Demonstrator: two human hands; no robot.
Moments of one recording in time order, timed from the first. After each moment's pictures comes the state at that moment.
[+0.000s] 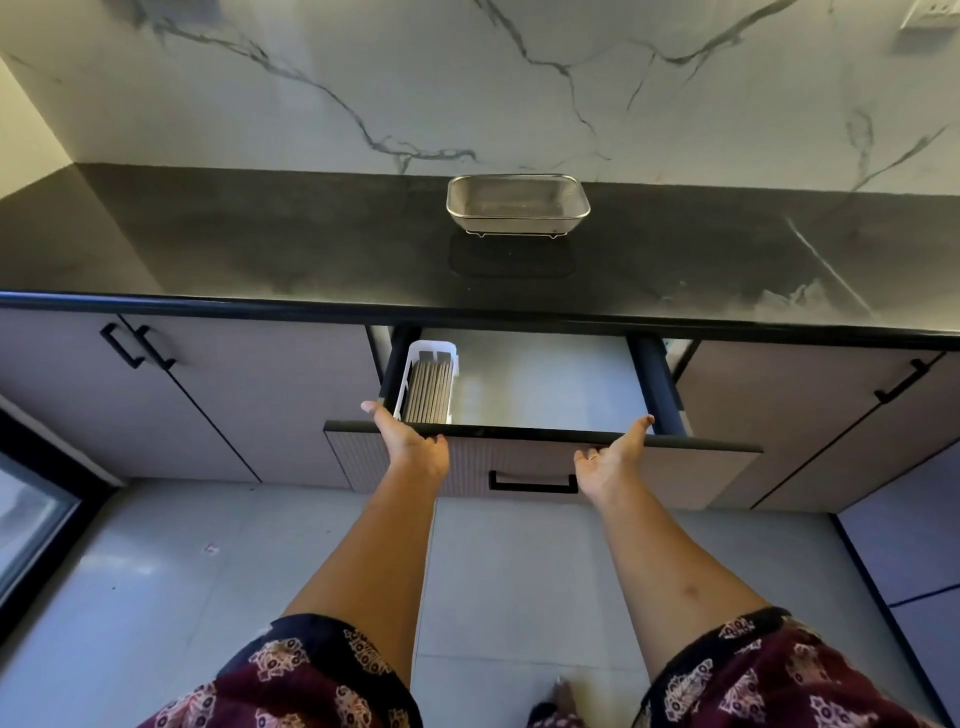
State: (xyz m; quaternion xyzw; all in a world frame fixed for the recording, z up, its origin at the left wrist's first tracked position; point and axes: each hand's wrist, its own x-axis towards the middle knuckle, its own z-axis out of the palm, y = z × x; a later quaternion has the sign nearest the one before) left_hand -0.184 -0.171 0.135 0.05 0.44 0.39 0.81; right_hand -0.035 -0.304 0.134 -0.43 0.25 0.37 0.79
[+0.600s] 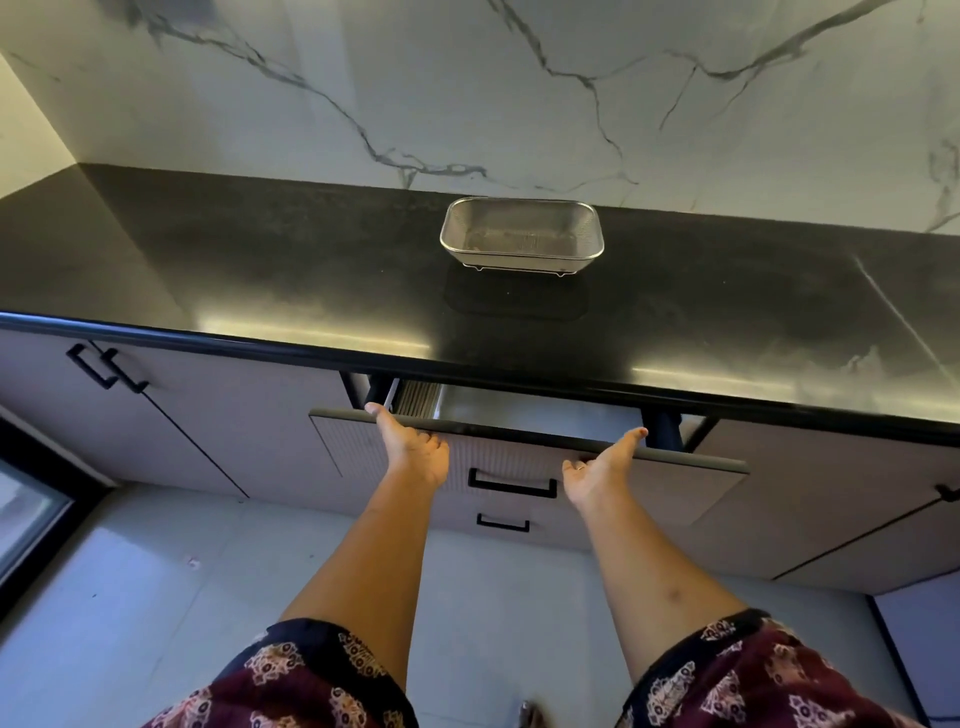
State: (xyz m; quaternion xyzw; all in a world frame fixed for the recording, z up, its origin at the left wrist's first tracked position) left_hand -0.069 -0.102 0.141 0.06 0.45 0.38 0.80; right_hand 0.081 -0.219 0.133 -0.43 0.27 0.41 0.76
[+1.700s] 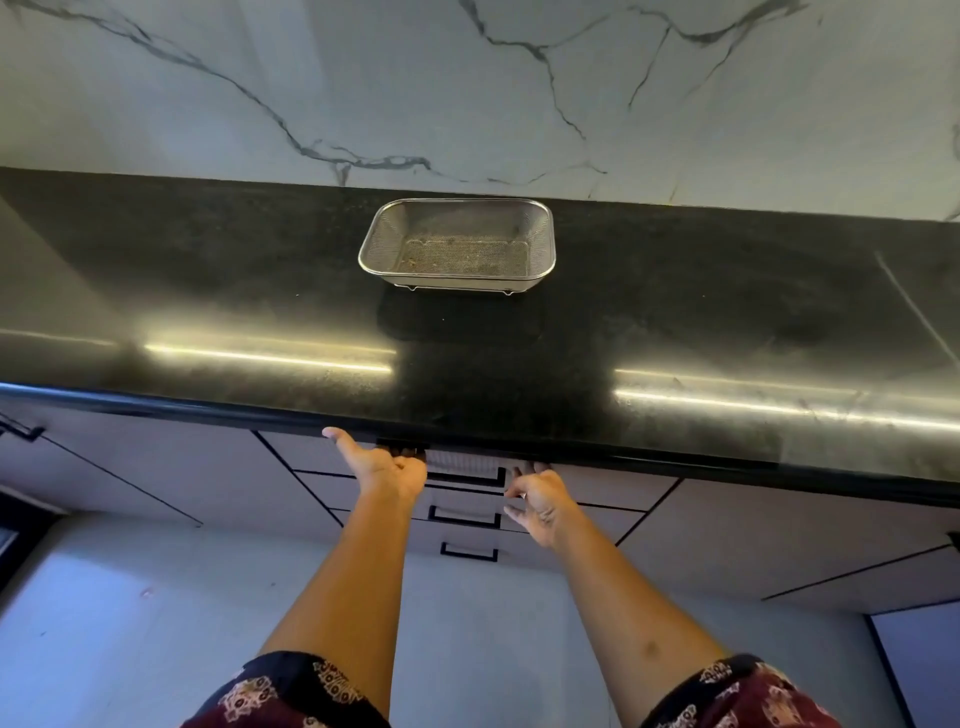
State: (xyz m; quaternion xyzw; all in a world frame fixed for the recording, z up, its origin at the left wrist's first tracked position) left_hand 0.054 -0.055 0.104 -0.07 0.39 0.47 0.79; right_hand 0.177 -0.169 0.075 -0.61 0.06 0.54 0.58
